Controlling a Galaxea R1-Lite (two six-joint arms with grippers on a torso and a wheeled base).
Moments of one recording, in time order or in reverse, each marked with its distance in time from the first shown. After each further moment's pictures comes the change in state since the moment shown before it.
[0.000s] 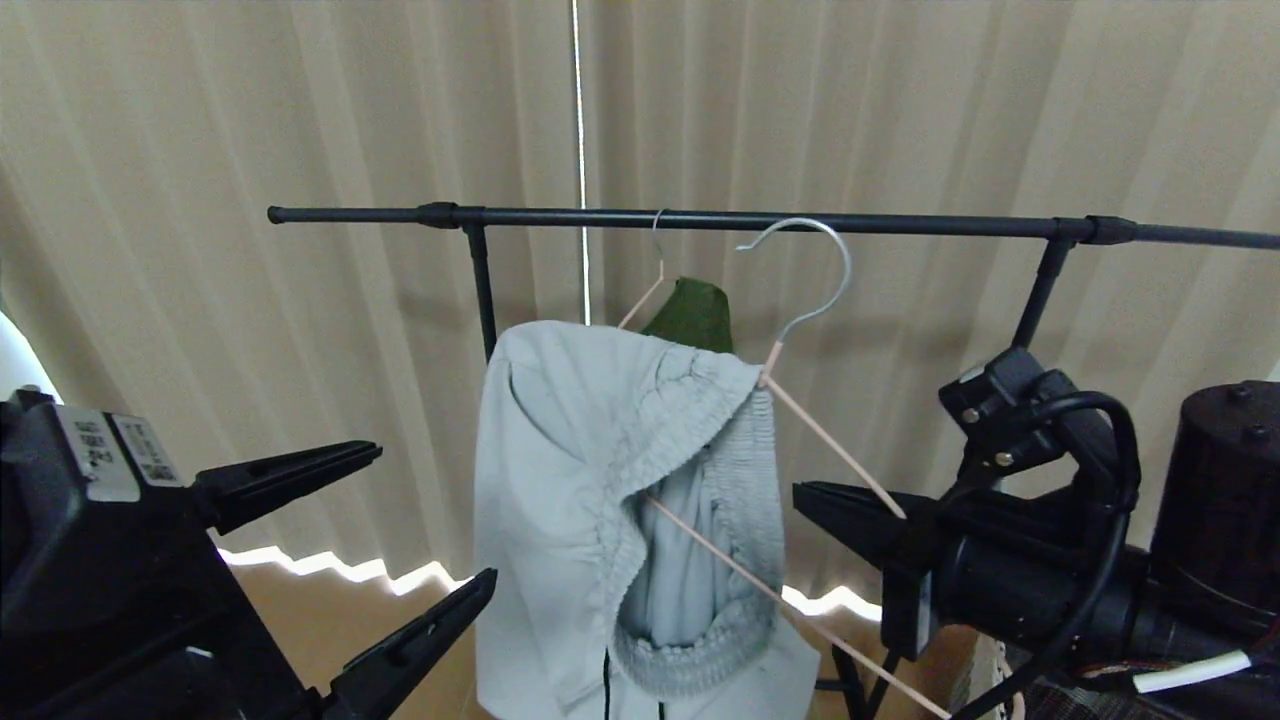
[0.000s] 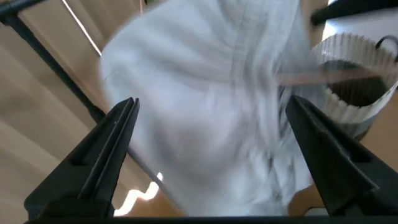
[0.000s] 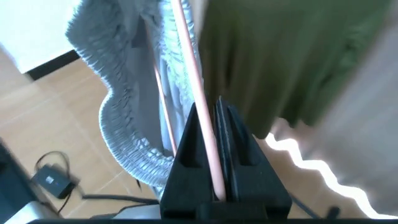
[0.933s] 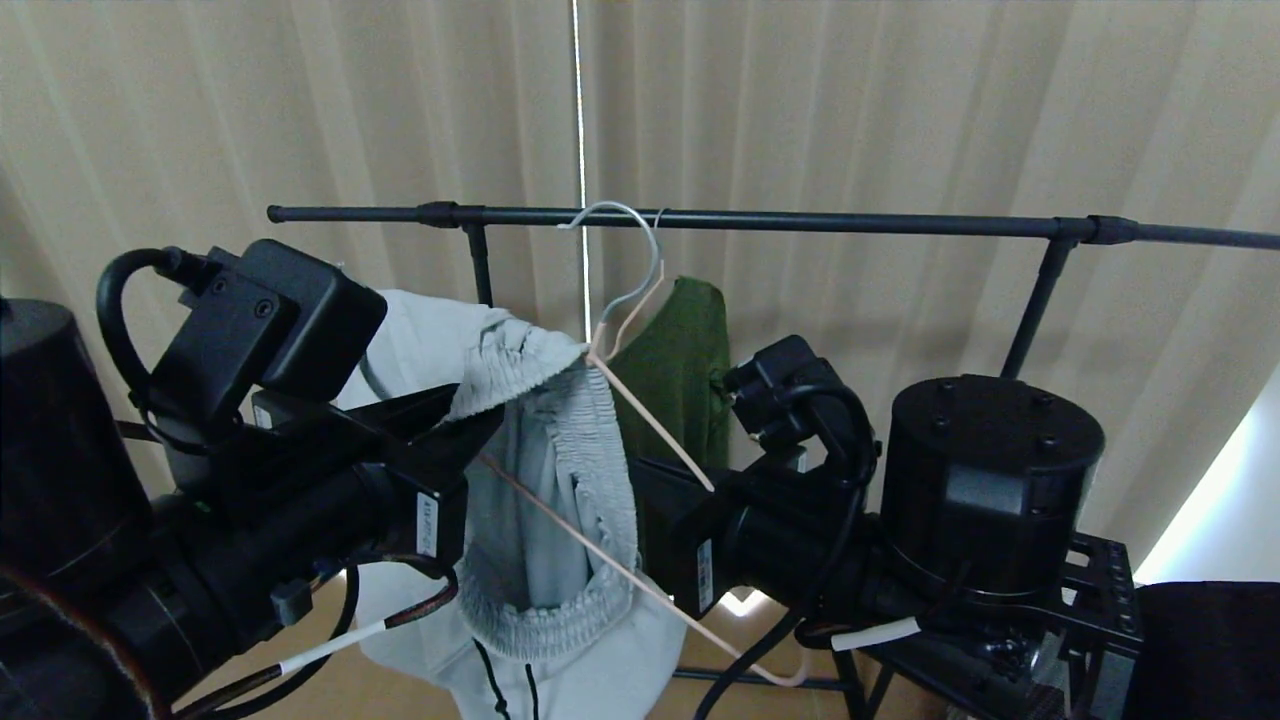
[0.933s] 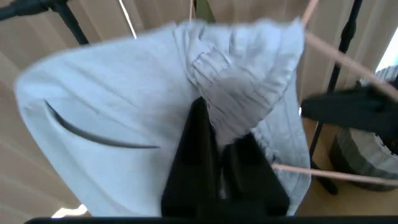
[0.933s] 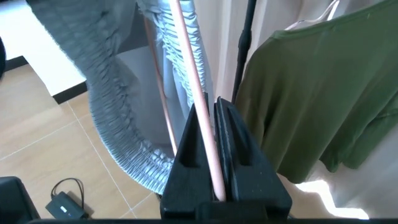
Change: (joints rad) left arm -0.006 0.238 -0.227 0.007 0.237 -0.129; right arm 0.121 0.325 -0.199 -0.236 -0.009 0.014
